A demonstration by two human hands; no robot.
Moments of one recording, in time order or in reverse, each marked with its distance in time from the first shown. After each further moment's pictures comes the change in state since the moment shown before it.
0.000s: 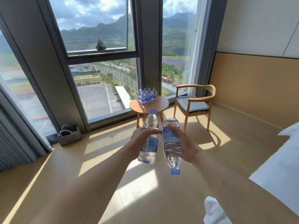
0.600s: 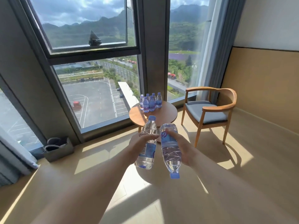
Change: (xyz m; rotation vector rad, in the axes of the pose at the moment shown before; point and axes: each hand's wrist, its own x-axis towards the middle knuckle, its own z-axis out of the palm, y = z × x) left_hand 0.388 0.006 -0.056 0.017 0.016 -0.093; right_hand 0.392 -0.070 -0.054 0.042 -0.061 0.147
